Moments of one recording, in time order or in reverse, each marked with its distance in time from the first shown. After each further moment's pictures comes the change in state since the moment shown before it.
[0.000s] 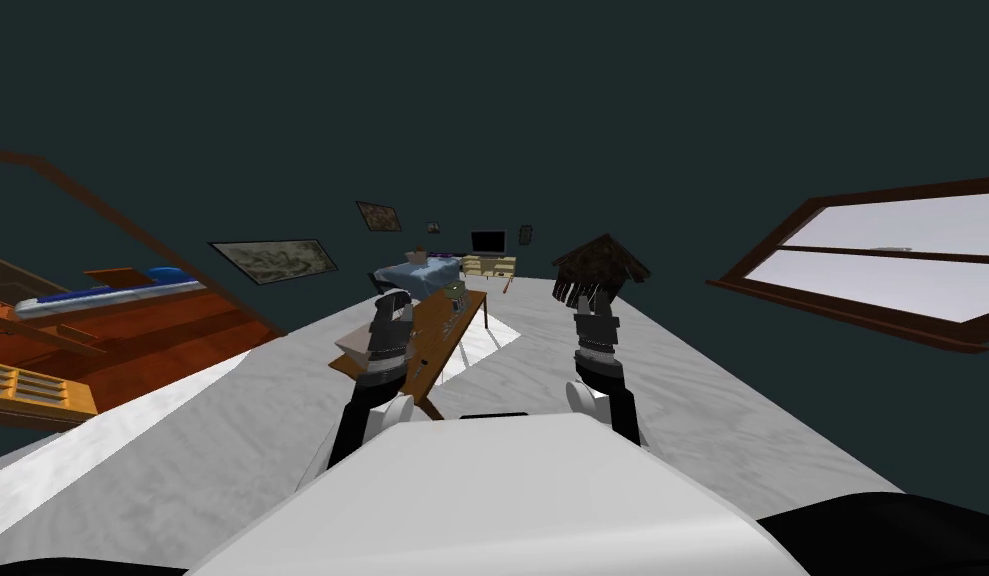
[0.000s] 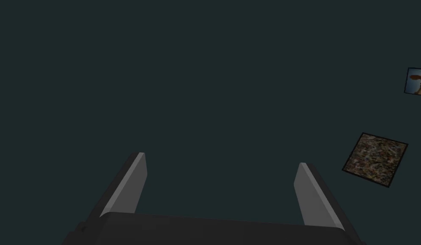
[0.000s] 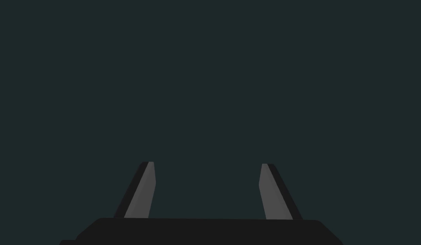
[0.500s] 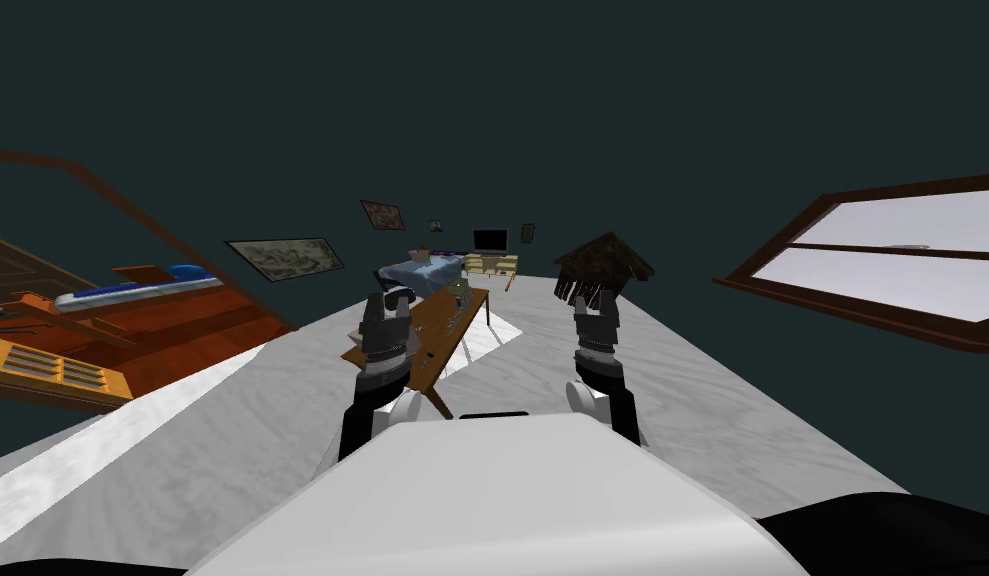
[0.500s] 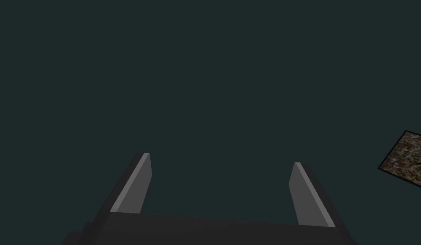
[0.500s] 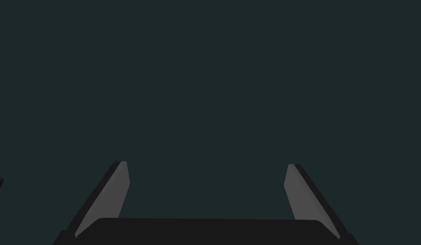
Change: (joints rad) left arm -0.009 -0.071 -0.045 -0.039 -0.022 -0.098 -0.030; right arm 0.000 0.000 0.000 0.000 0.000 0.000 0.000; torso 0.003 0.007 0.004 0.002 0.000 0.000
